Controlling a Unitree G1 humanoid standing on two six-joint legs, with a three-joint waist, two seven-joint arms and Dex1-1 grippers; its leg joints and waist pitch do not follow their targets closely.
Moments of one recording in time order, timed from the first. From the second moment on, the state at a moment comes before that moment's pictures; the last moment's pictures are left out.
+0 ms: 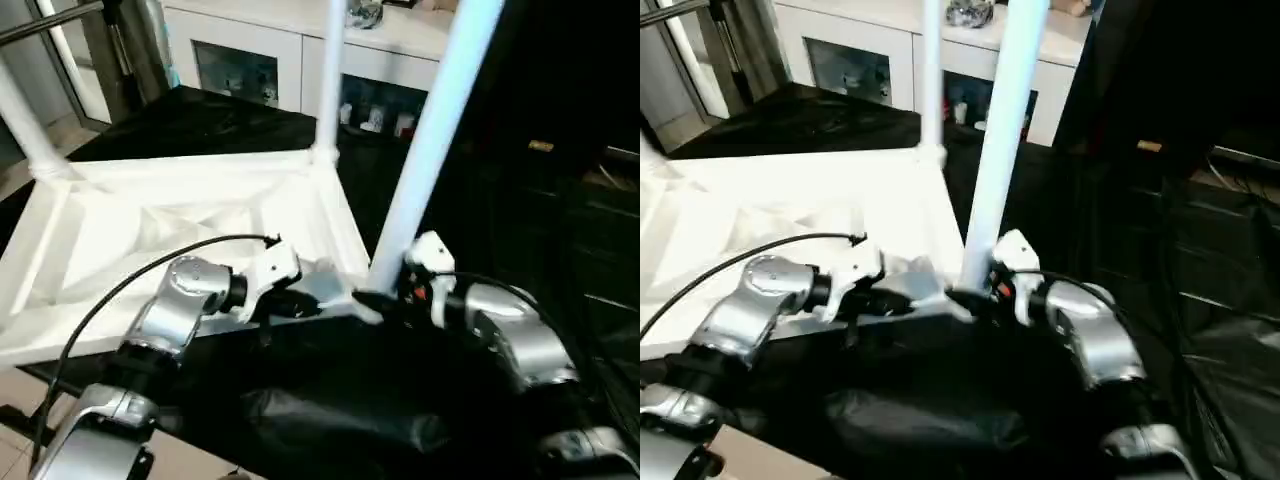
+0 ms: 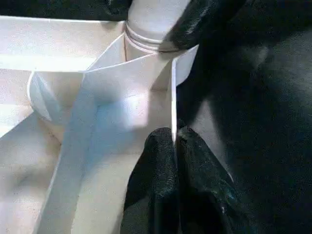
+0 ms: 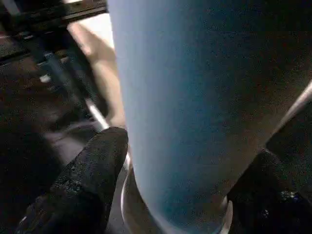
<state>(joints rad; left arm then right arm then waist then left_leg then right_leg) -0.54 0.34 -0.23 0.50 0.07 0.13 -1.28 -0.39 -0.30 0.12 0.38 0.09 0.19 1.06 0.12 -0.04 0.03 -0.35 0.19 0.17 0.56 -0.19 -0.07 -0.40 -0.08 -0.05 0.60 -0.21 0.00</state>
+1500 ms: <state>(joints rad) -0.62 0.19 -0.21 0.64 0.13 0.16 -0.98 -0.45 -0.15 0.00 0.50 0.02 0.17 0.65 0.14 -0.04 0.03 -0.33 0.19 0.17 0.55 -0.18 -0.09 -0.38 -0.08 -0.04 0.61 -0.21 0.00</state>
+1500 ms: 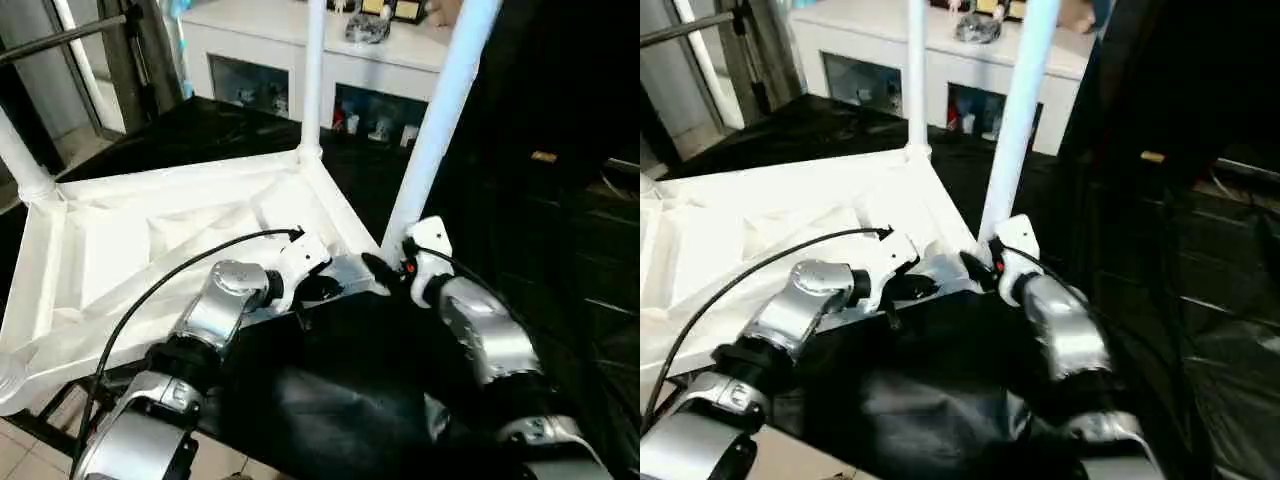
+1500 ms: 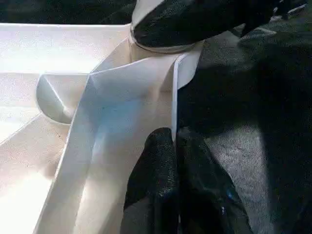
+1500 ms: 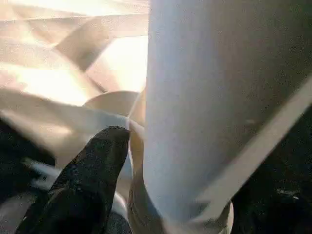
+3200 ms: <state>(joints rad) -0.51 0.37 -0.23 0.48 0.04 0.11 -1.34 -0.37 -0.33 0.14 0.35 0.11 0.22 1.16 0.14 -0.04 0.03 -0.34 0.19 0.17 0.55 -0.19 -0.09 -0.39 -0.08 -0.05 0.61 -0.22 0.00</state>
